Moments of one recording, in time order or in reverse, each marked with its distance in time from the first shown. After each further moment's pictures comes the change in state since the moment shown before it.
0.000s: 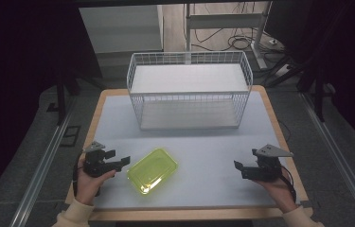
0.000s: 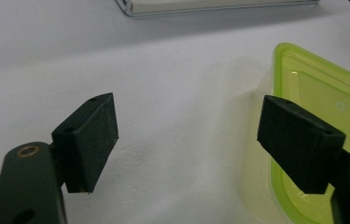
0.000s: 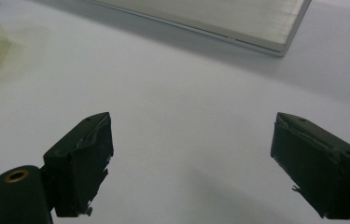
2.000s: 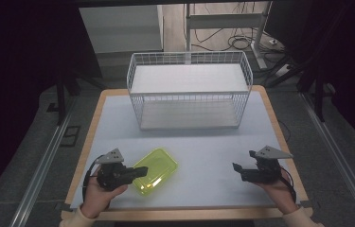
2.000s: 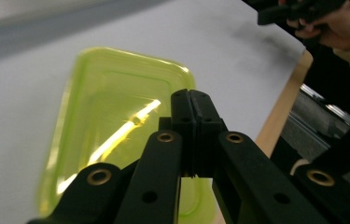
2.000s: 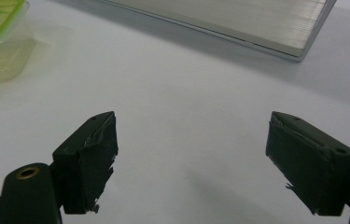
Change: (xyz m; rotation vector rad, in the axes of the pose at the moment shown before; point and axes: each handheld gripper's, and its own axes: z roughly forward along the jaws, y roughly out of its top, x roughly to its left) left arm -0.095 0.010 -0.020 0.087 -0.326 0.219; right arm 0.006 -0.001 -0.003 0.002 0.044 -0.019
